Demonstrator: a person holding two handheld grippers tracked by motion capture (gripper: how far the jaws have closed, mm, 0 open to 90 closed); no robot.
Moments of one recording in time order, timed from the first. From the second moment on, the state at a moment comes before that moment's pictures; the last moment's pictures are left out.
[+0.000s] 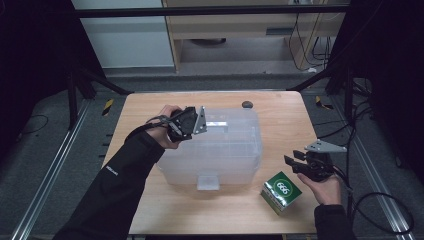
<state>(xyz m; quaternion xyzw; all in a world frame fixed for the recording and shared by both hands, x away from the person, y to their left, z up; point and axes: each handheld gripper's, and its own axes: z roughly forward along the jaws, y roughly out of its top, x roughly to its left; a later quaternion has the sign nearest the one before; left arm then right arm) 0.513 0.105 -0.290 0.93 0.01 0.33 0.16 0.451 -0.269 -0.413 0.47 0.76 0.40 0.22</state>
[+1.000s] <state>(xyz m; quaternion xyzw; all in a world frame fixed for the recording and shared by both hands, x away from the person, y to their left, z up) 0.527 0.109 -0.279 0.92 0.04 0.35 0.18 0.444 -0.238 -0.412 0.43 0.78 0.41 0.18</state>
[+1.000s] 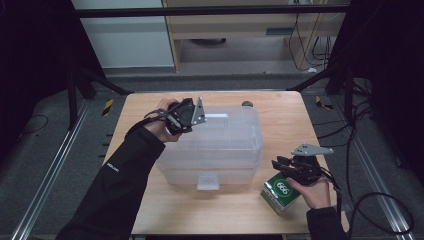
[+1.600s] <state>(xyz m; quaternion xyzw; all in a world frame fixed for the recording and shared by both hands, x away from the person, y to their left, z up) 0.539 0.112 -0.274 0.91 0.07 0.36 0.21 0.443 -0.229 -0.417 0.42 0.79 0.43 0.16</state>
